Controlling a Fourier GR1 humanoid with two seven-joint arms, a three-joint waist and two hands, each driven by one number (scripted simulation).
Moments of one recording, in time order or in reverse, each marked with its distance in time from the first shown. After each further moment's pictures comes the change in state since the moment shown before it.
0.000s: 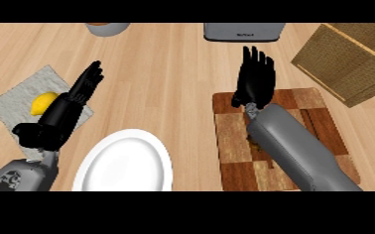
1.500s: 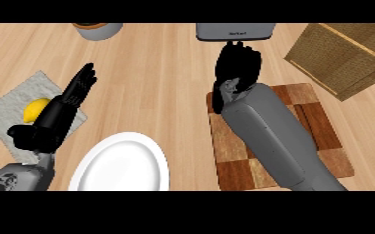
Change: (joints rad) left arm 0.027 -0.008 0.042 0.024 -0.010 -0.016 -0.025; right arm -0.135 0.174 -0.226 -0.168 -0.147 0.667 0.237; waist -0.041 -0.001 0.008
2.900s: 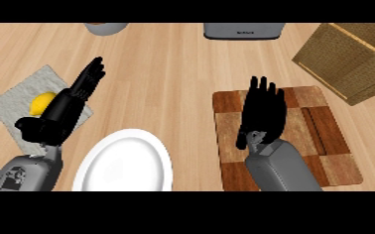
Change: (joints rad) left arm -0.047 -0.074 0.039 -0.013 -0.065 -0.064 0.047; right arm 0.454 0.041 -0.009 -0.301 0.346 0.001 -0.142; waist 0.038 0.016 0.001
